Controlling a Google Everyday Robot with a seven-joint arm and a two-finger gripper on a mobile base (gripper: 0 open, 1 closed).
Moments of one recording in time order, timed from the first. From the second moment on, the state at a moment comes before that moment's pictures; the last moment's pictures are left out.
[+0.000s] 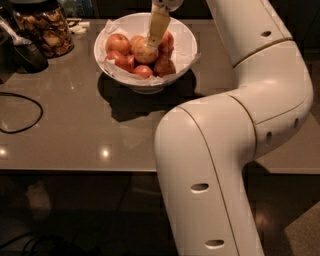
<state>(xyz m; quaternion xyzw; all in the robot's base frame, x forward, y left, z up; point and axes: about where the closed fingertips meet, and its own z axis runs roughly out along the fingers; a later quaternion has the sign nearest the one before) 0.732 -0.002 0.988 -0.66 0.71 0.00 0.23</state>
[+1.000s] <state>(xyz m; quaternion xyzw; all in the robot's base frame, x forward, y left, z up) 0.734 0.004 0.962 -0.66 0.73 0.03 0.21</state>
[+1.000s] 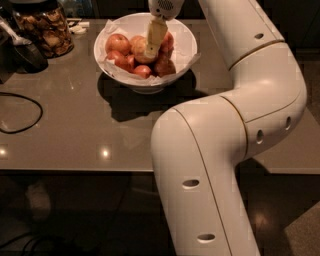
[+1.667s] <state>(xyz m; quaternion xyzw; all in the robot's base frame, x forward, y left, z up) 0.733 0.008 0.950 -0.66 0.73 0.04 0.19</state>
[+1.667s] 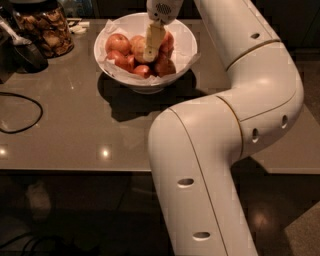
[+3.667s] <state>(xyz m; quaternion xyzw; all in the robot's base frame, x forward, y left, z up) 0.735 0.011 0.929 -0.66 0.73 0.05 0.17</state>
